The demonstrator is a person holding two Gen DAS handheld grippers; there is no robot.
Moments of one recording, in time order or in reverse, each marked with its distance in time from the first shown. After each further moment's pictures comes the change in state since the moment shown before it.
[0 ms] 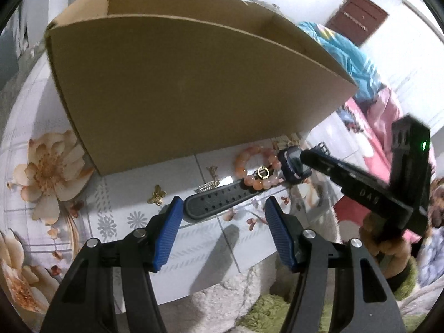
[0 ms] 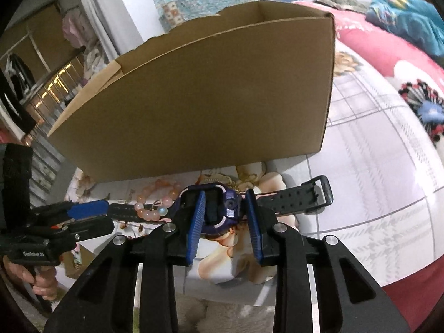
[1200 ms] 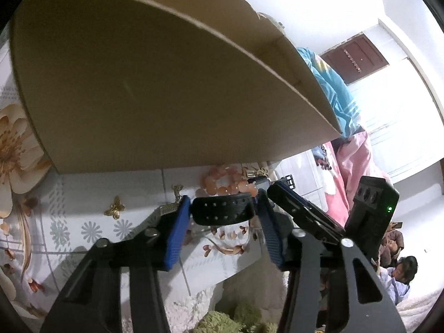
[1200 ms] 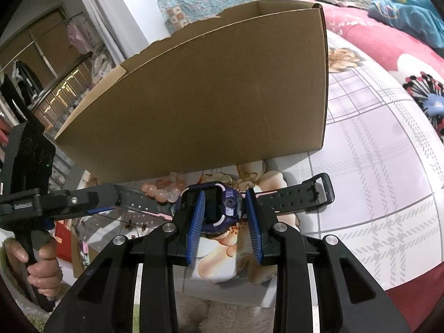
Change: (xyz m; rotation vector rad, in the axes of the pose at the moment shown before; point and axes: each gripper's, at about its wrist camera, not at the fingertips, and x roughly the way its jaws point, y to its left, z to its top) left arm 0.006 0.007 0.016 -0.209 -0.014 -0.214; right arm -0.007 -0.013 -0.006 0.001 -0.014 0.047
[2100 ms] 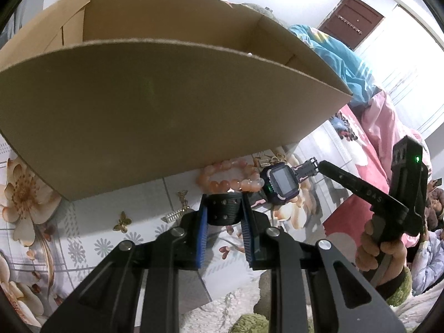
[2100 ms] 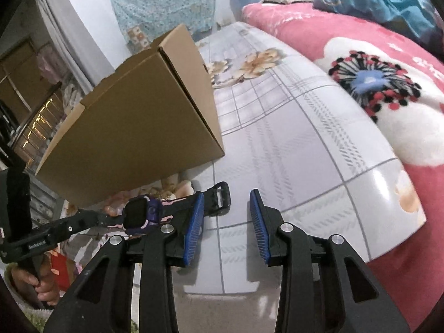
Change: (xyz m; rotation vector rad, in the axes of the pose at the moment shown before) left arm 0.012 -0.026 -0.009 0.239 -0.007 0.195; right arm -0.028 -0.062 0.000 0.154 -0.044 -0.127
